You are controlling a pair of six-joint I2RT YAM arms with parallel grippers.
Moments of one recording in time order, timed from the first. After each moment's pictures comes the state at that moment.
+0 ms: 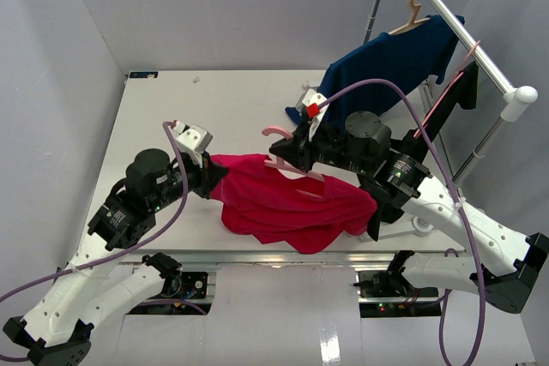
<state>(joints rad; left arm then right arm) -0.62 0.70 1.00 -0.58 0.13 -0.15 0.92 1.12 1.21 -0.20 -0.27 0.04</state>
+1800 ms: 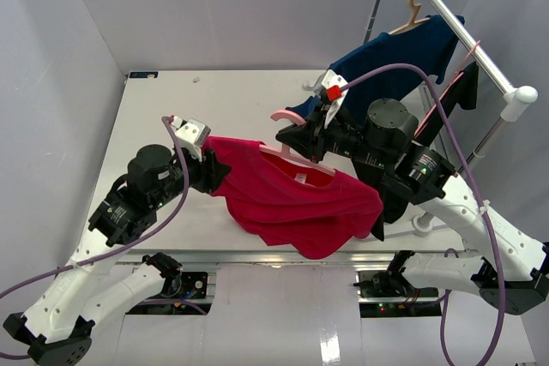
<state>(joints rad) -0.62 0.74 1.02 -0.60 0.04 -0.17 0.92 1.11 1.40 -0.32 -0.26 0.09</state>
